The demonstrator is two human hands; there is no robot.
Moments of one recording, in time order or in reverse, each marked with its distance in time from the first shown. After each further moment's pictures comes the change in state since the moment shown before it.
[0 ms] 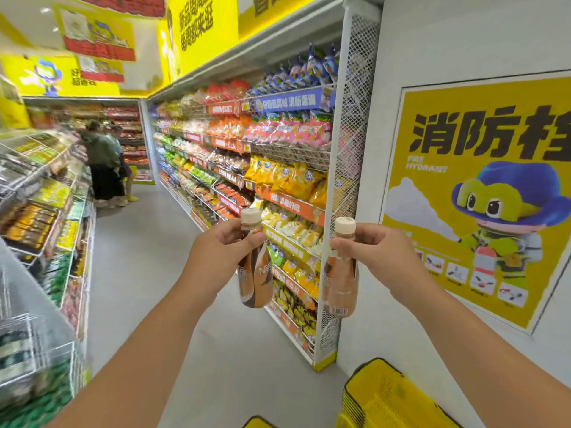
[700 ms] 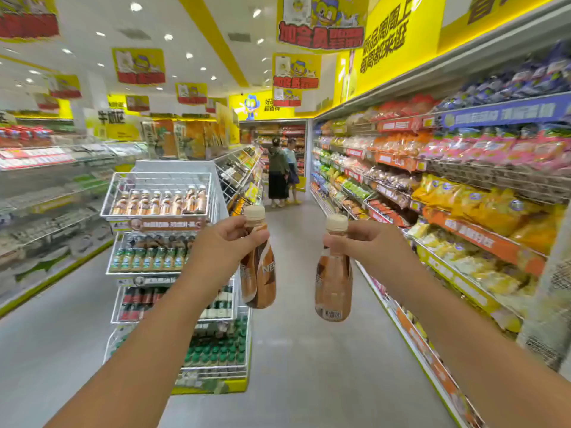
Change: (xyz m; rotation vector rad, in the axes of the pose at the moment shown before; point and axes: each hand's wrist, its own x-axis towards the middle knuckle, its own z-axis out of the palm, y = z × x) left_hand -0.122 0.048 -0.333 0.247 0.525 -0.022; right_hand -0.023 -0.119 0.342 0.233 -0.541 -0.170
